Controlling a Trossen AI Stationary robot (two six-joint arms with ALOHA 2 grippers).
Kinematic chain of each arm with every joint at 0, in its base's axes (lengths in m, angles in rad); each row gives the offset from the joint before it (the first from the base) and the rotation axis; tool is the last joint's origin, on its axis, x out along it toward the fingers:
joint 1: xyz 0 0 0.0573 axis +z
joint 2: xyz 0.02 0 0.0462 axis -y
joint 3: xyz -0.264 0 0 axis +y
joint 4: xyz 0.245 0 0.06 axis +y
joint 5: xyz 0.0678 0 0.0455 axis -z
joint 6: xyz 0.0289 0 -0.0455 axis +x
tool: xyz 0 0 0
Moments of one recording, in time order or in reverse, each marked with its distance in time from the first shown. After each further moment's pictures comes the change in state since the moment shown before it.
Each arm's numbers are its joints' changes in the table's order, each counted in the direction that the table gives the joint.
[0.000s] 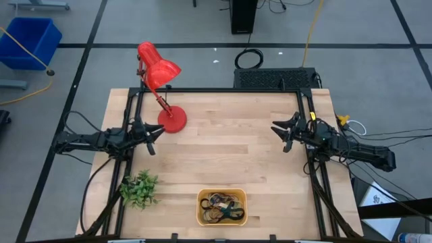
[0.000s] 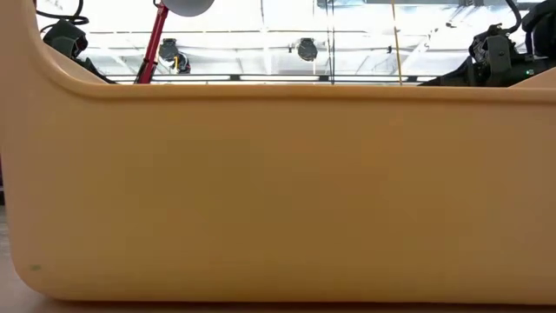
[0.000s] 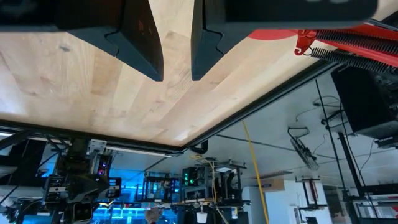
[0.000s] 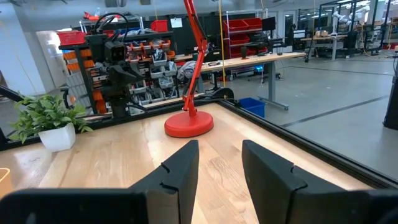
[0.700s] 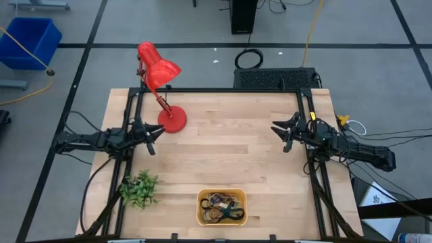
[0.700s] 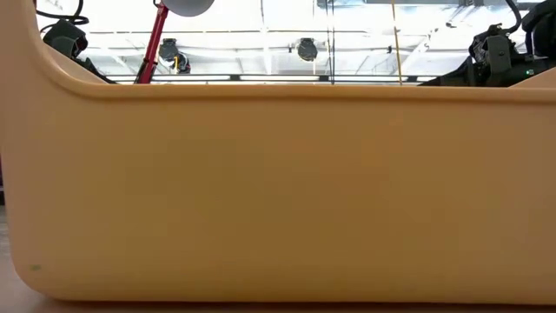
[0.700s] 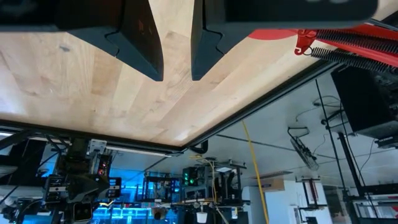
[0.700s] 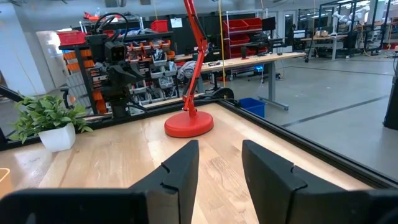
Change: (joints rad) left arm 0.000 0.000 -0.001 0.000 0.000 0.000; right arm 0.000 0.000 0.000 0.000 0.000 0.000
